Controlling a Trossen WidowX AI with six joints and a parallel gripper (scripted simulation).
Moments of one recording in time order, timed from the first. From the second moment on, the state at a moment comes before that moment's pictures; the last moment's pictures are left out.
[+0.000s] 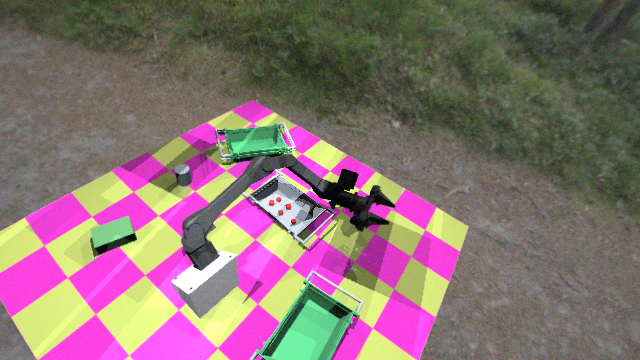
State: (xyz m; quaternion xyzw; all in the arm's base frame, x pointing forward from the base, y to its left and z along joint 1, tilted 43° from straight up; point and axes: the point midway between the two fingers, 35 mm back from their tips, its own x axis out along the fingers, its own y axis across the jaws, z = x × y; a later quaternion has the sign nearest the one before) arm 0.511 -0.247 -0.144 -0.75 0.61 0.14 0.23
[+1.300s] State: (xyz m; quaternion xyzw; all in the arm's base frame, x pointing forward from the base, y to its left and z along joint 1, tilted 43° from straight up) arm 0.410 -0.173 -0.148 -0.17 0.63 0.29 0.70
